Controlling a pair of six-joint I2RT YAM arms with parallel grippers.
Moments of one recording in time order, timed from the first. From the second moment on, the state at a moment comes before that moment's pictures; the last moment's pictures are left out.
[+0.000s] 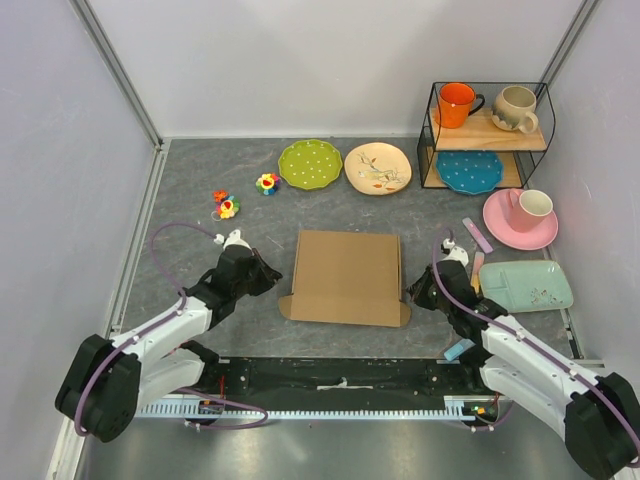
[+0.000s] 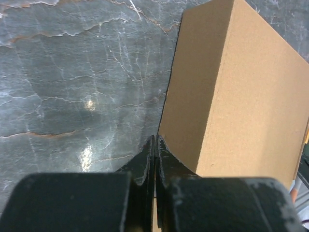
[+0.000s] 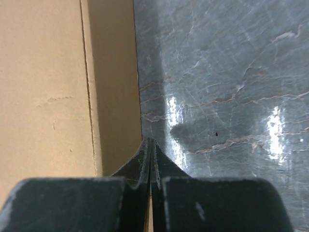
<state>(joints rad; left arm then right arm) -0.48 1.03 0.36 -0.01 -0.04 -0.87 0.50 0.81 0.28 -0.19 0.15 0.77</state>
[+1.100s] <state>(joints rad) -0.48 1.04 0.28 0.15 0.07 -0.87 0.50 0.83 0.22 -0.01 0.03 0.79</state>
